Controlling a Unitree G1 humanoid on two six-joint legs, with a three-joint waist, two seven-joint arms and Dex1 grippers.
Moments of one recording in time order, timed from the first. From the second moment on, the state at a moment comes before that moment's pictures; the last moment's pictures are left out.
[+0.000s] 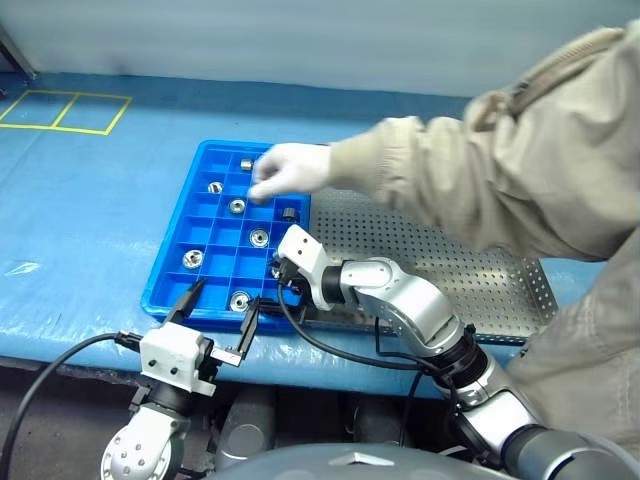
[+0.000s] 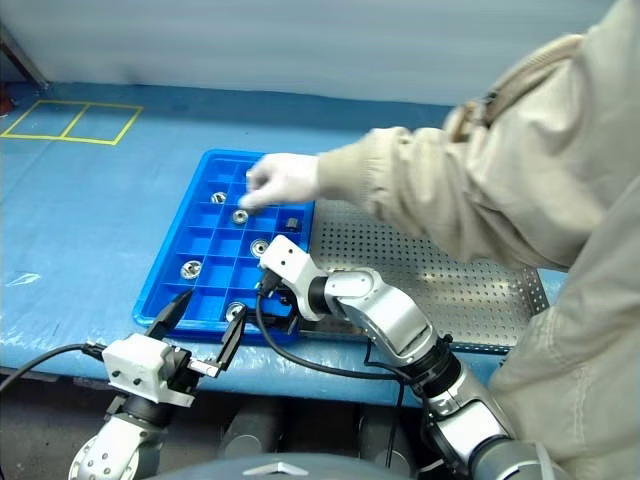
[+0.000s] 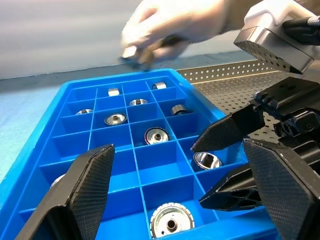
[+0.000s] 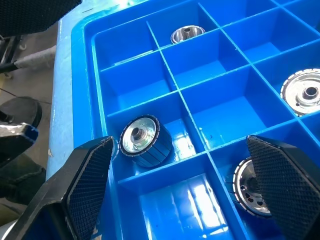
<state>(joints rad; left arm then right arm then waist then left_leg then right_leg) 0.70 0.22 -0.09 -0.76 -0.10 -0.03 -0.24 -0.49 -0.20 0.50 -0.28 0.28 0.93 0.61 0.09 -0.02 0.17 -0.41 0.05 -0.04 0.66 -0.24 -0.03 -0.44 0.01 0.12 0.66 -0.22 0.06</state>
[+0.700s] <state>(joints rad) 0.71 0.22 -0.09 -0.76 -0.10 -0.03 -0.25 -0.49 -0.22 0.50 -0.29 0.28 0.93 0.61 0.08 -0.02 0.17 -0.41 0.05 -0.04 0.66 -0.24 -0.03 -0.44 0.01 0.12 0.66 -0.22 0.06</state>
